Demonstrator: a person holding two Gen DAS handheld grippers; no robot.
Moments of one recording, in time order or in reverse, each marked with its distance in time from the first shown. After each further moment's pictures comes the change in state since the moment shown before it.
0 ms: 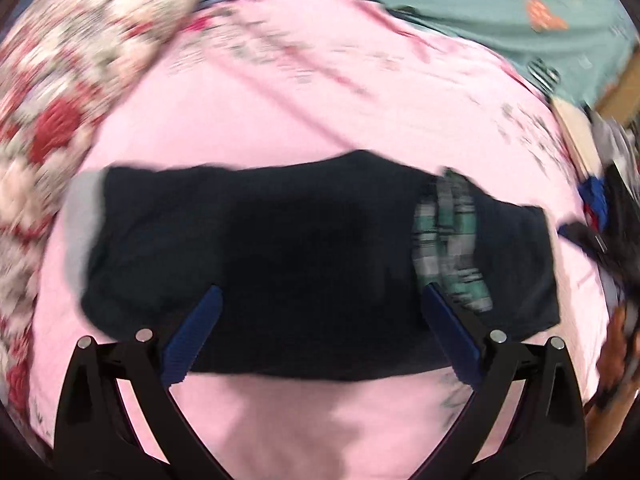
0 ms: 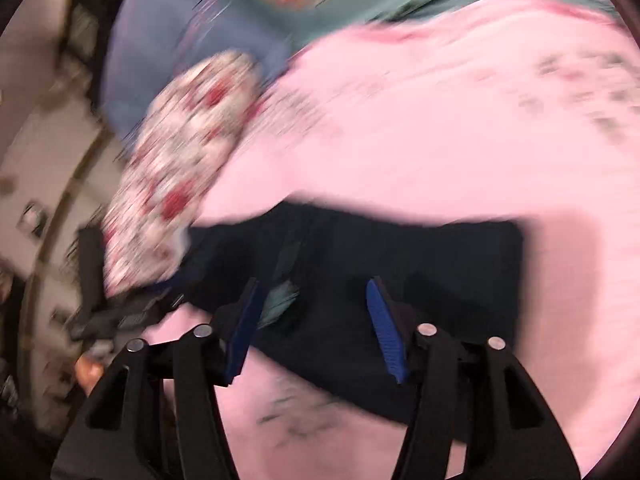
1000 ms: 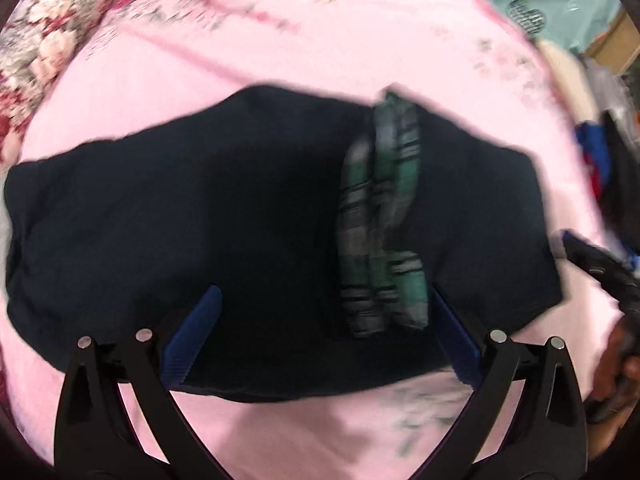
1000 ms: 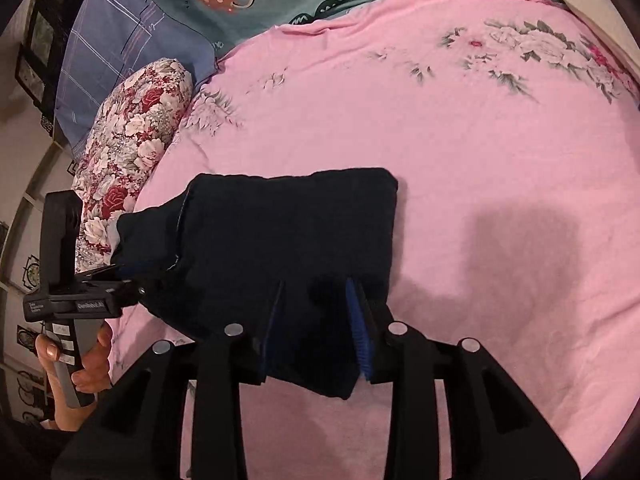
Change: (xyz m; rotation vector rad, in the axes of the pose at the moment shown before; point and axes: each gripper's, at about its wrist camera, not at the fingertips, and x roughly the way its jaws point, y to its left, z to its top) left arm 0.054 -0.047 -0.012 0.048 0.147 -0.022; right arm -0.017 -0.047 -0.035 0.003 0.030 -0.147
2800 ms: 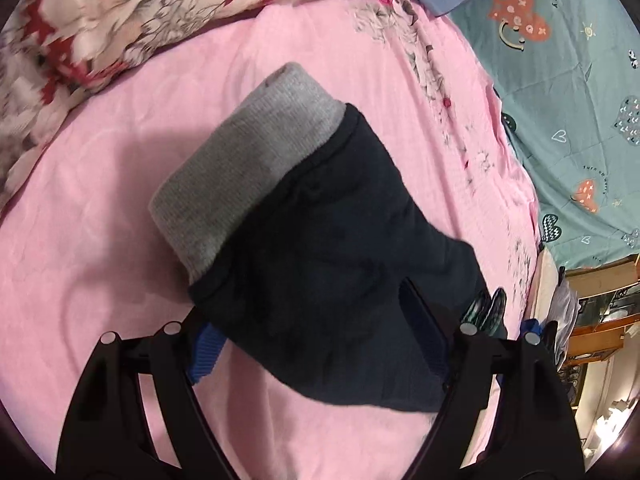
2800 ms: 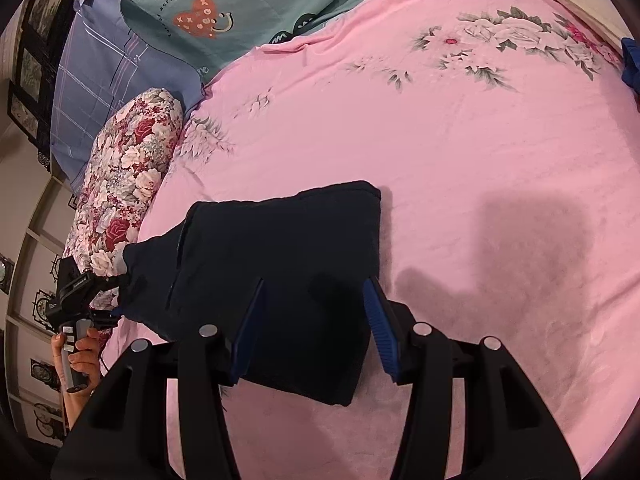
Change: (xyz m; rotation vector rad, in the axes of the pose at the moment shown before) left arm -0.038 0.221 -0.028 -0.653 -0.124 -0.259; right arm -0.002 -0.011 0.004 0.110 -0.037 0.040
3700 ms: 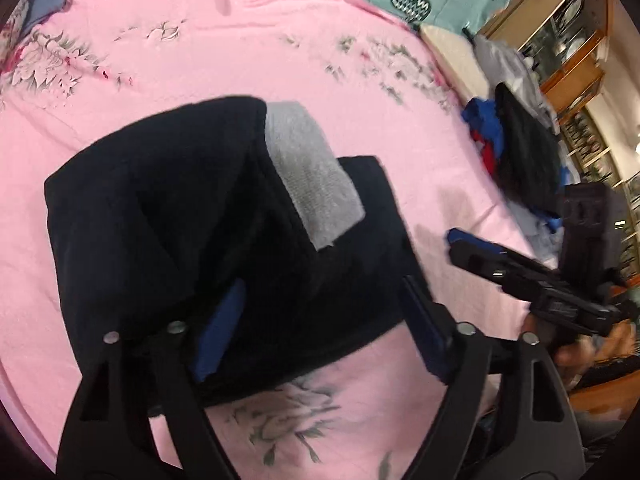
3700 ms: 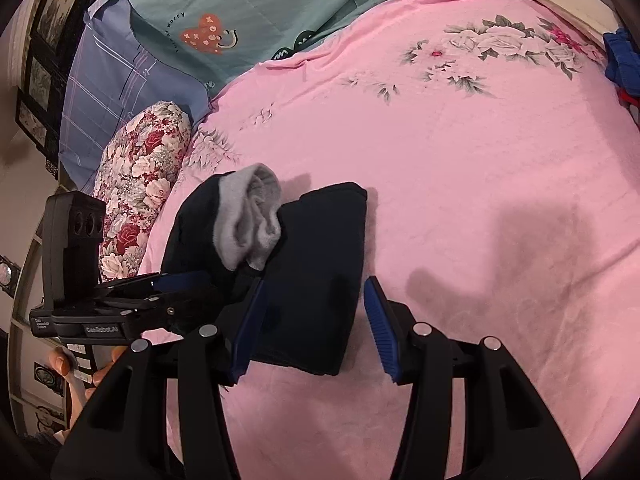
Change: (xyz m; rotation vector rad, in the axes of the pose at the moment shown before) left arm 0.069 -0.251 -0.146 0.790 0.249 -0.119; right arm -0.032 -0.012 -0.015 0.010 -0.051 0.021
